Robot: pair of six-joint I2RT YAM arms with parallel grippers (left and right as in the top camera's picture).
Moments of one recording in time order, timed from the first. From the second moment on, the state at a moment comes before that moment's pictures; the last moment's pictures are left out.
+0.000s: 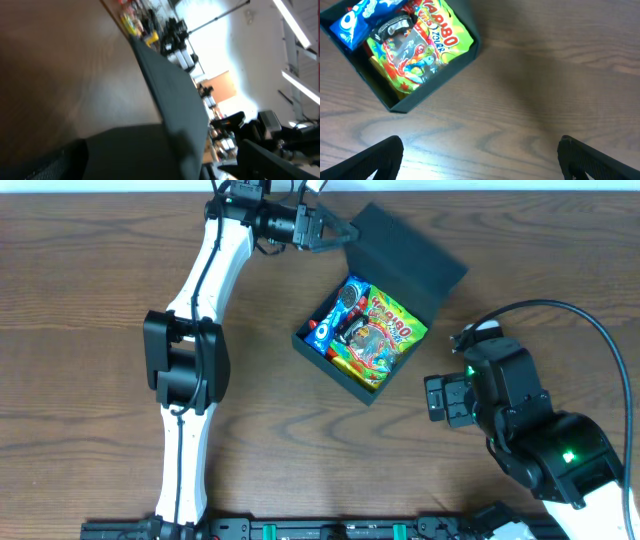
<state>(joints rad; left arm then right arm) -0.24 2.42 2.25 -0.85 1.50 -0.05 0.45 0.95 1.10 -1.11 0.28 0.19</state>
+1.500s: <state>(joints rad) -0.34 1.62 1.73 -1.48 -0.08 -0.07 0.45 1.35 1.10 -0.66 0.07 0.08</state>
